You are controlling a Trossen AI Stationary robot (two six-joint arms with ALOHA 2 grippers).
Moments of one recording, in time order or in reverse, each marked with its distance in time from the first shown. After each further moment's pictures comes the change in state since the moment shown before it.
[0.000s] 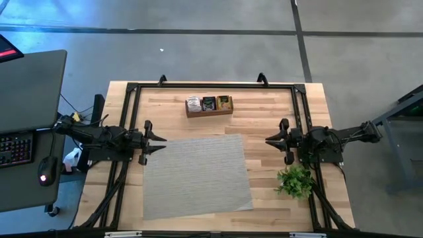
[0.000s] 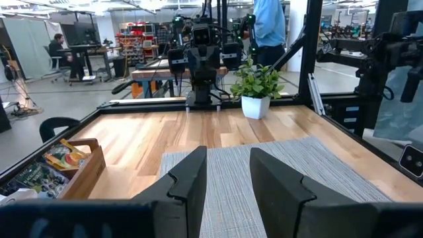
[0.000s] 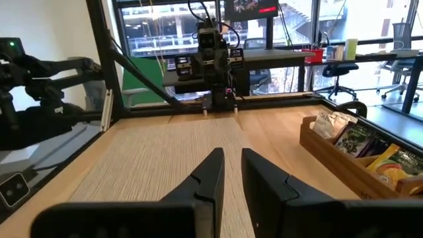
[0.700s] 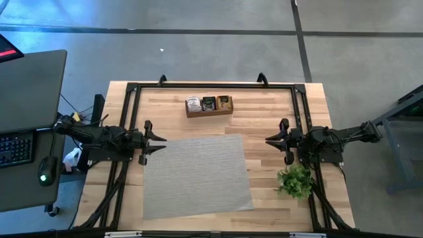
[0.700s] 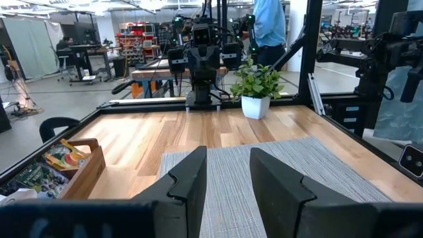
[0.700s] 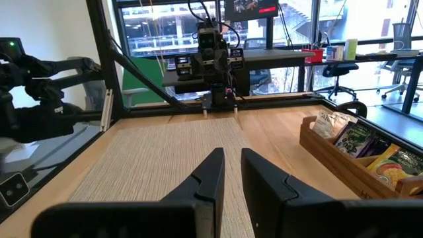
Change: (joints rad) left arm 0.000 0.000 0.000 0.000 0.000 0.000; right arm 0.000 0.000 0.000 0.000 0.000 -0.002
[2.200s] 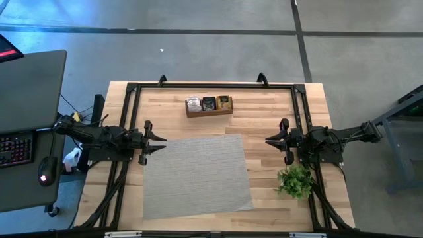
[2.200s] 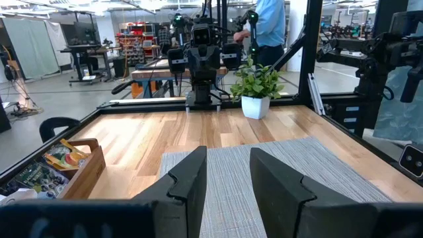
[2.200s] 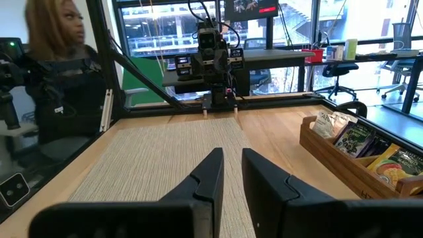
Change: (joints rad) left arm 0.000 0.000 0.000 0.000 0.000 0.000; right arm 0.000 0.000 0.000 0.000 0.000 0.001
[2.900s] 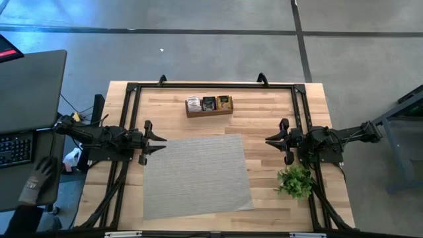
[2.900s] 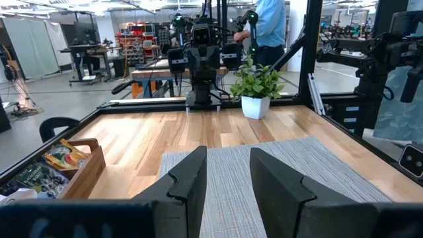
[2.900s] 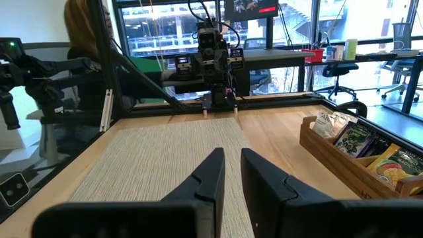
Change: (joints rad) left arm 0.000 0.000 0.000 0.000 0.000 0.000; right arm 0.000 0.000 0.000 0.000 0.000 0.000
